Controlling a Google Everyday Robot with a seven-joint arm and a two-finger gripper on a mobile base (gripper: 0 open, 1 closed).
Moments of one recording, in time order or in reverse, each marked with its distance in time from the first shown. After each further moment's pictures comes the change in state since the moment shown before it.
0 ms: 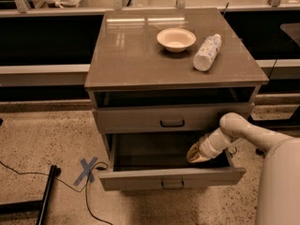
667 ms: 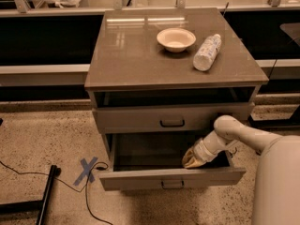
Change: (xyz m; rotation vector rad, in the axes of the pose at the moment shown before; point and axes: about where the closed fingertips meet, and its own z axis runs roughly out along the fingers) arm -0.019 0.014 0.020 -0.064 -0.035 0.026
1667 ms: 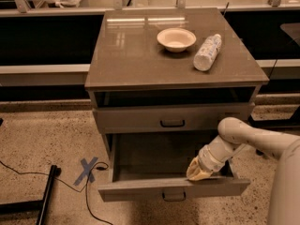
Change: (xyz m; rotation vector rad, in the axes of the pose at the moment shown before) arm -0.033 0.076 -0.029 -0.139 0.019 0.144
